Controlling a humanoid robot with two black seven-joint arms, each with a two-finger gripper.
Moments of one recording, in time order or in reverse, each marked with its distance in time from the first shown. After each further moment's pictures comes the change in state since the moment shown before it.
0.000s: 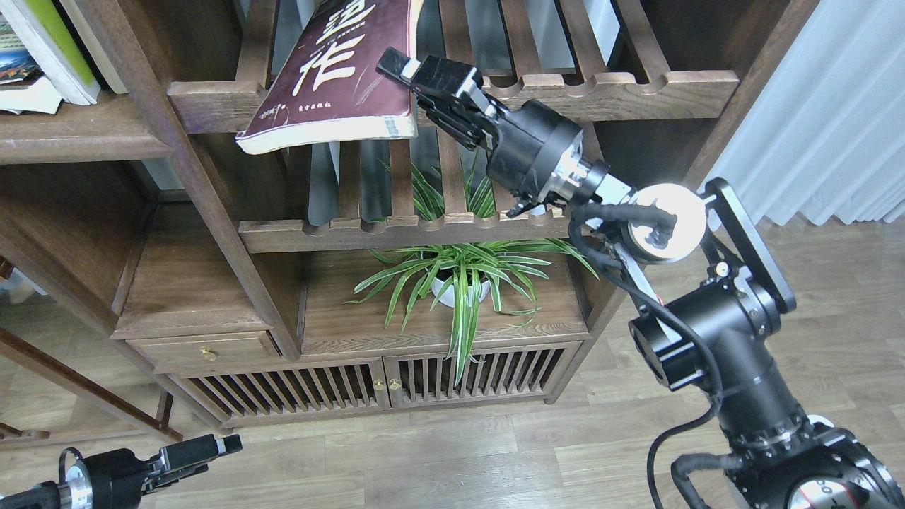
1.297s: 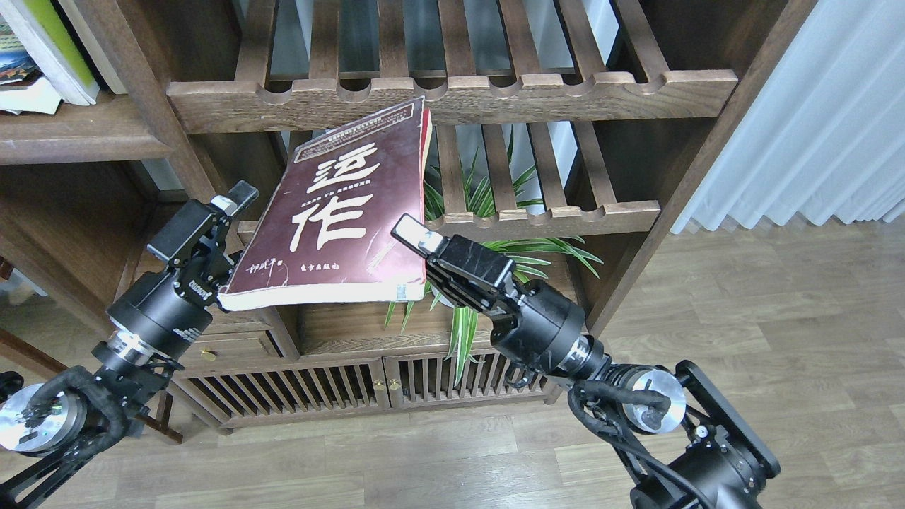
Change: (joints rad) left arm -0.073 -0.130 -0.284 -0.563 -0.360 0.000 -0.355; right arm -0.412 0.000 -0.155 0.028 0.122 0.372 0.000
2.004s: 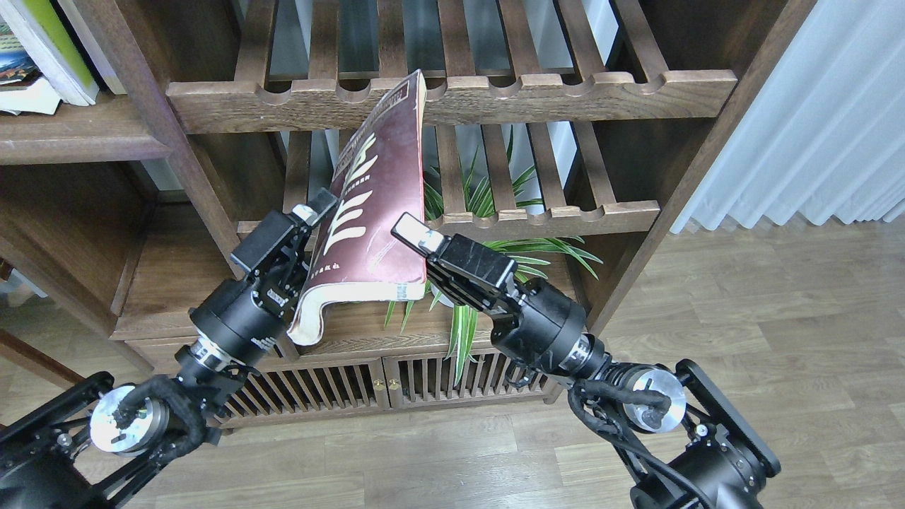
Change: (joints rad) left arm 0.062 -0.157 0.065 0.076 0.146 0.000 -0.001; right arm 0.001 0.000 0.001 0.000 0.000 0.000 -0.001
